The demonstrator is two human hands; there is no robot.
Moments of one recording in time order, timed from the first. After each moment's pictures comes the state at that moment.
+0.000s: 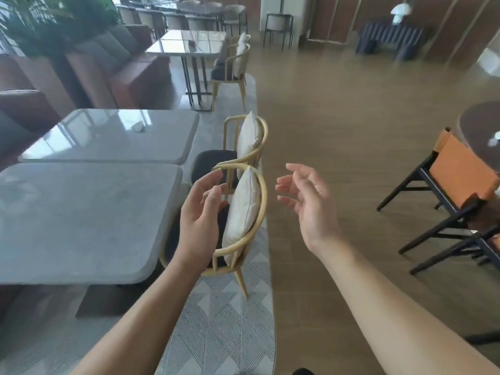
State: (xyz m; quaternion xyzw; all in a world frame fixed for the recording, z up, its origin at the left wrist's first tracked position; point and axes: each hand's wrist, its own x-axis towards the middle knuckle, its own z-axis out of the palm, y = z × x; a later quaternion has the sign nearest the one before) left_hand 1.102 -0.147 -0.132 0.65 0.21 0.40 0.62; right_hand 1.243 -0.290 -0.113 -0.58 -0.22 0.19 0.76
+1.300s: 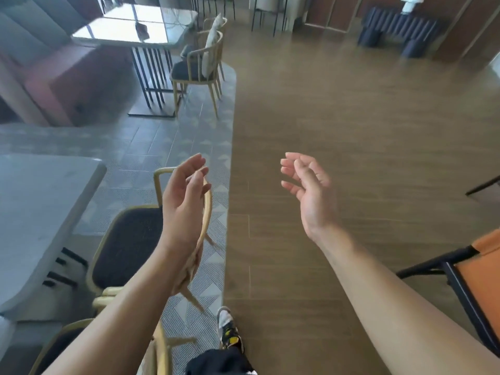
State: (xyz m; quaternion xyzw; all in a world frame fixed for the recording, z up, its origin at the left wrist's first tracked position) left_hand 1.840 0.133 -0.164 0.58 0.25 0.42 0.65; right_hand 1.995 -0.017 -0.150 -0.62 -0.21 0.17 0.74
